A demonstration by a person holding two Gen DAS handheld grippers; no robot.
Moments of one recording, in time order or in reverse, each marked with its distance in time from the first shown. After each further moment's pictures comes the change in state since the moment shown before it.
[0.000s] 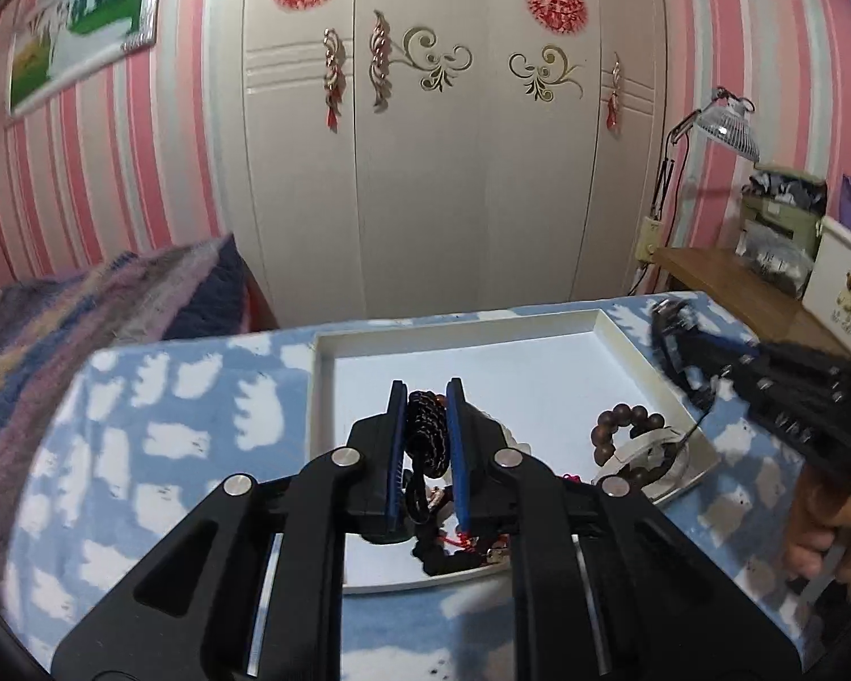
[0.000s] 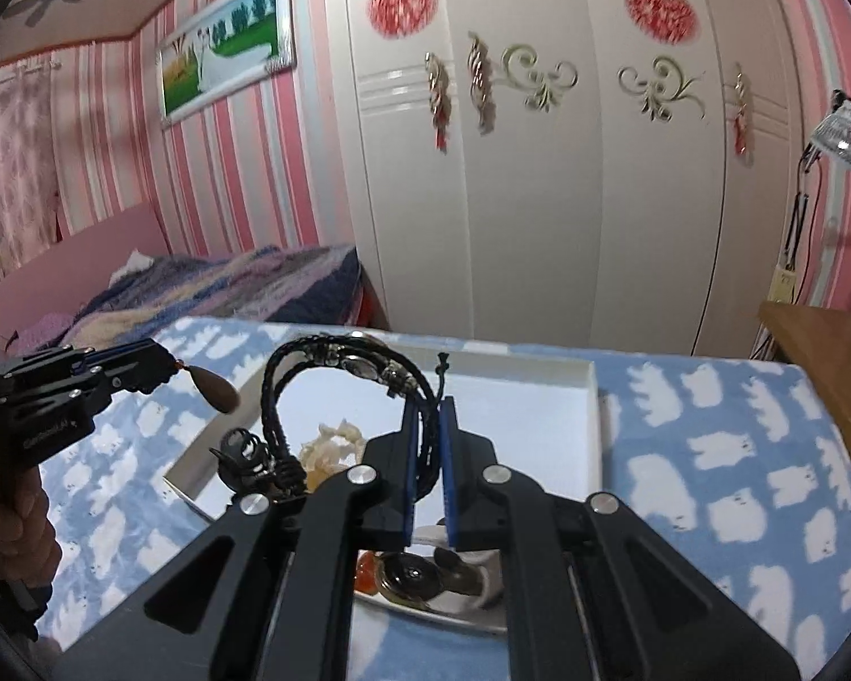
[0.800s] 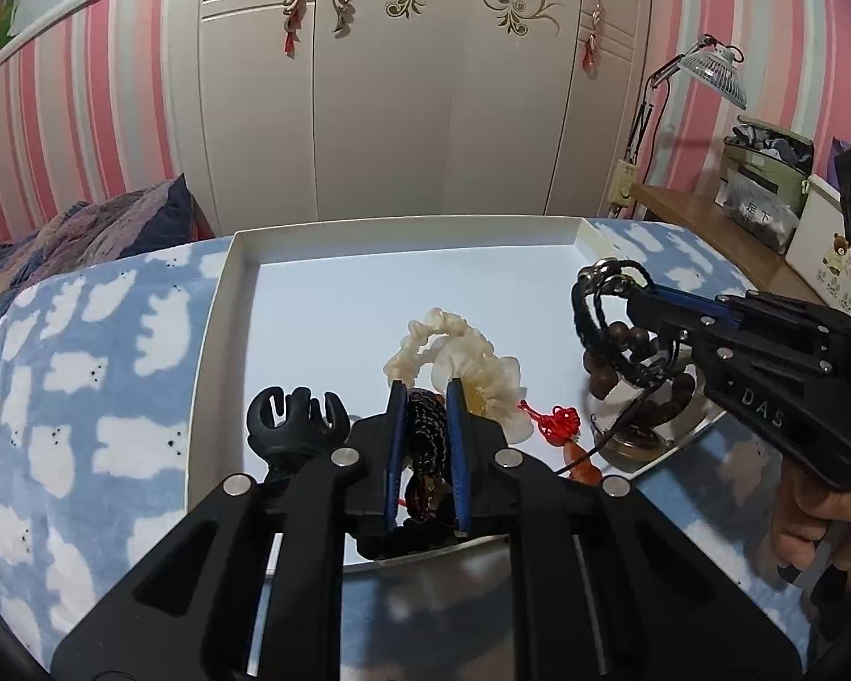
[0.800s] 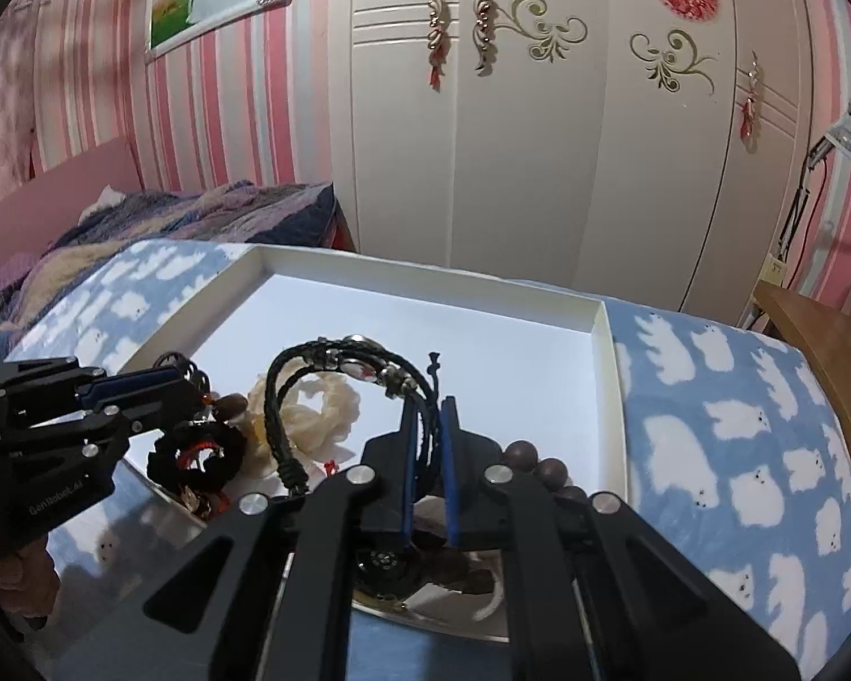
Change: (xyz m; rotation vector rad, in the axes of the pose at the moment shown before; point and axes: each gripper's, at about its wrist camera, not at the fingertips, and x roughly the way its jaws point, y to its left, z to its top) left arm 0.070 -0.024 -0.057 0.013 0.138 -0.091; right arm 0.037 0.010 -0.026 -0.081 0.112 -0.078
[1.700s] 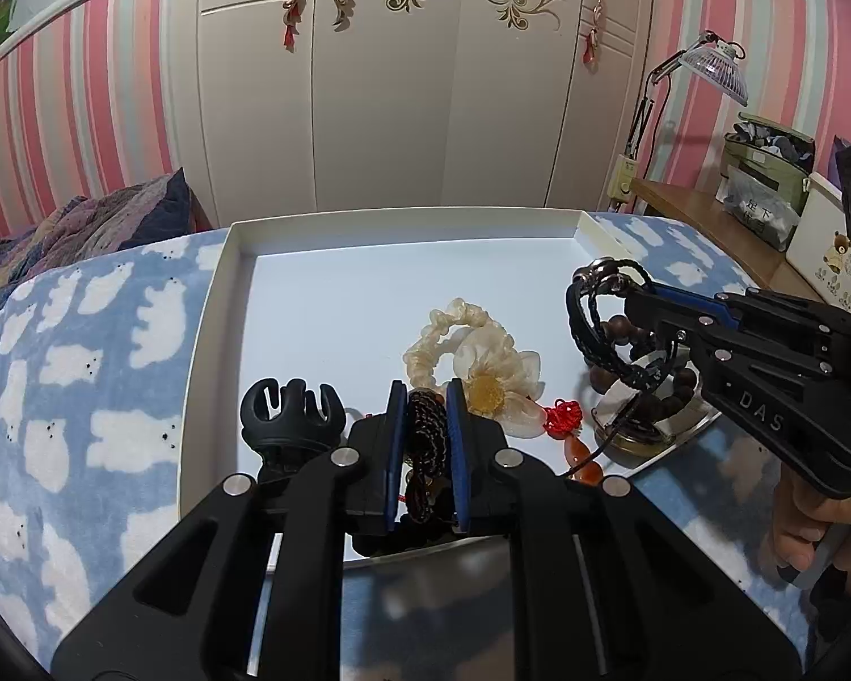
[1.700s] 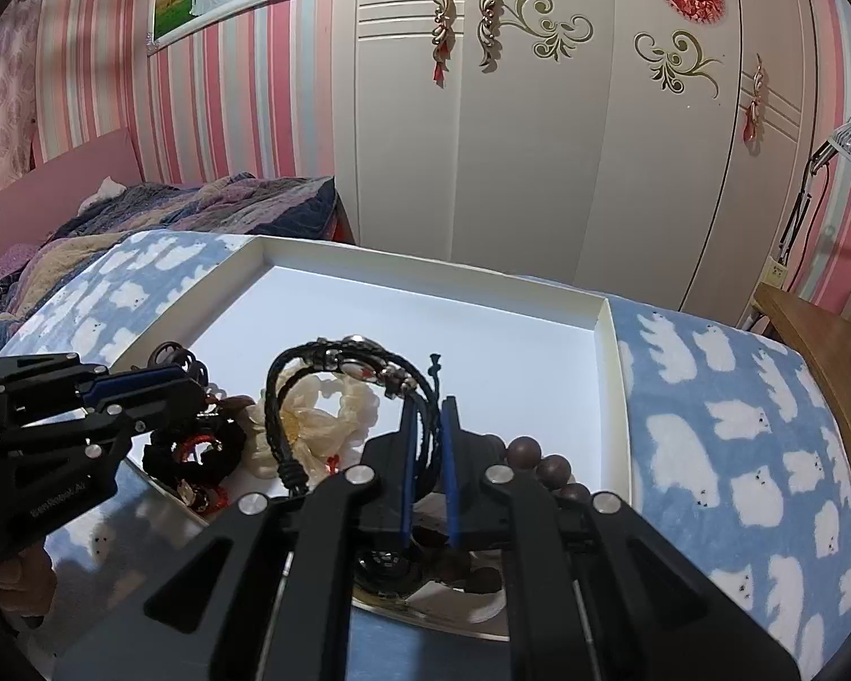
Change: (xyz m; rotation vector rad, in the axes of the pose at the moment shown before) left arm 0.000 0.004 -0.001 -0.003 0.011 -0.003; right arm 0.001 0.000 0.000 -0.008 0.008 -0.013
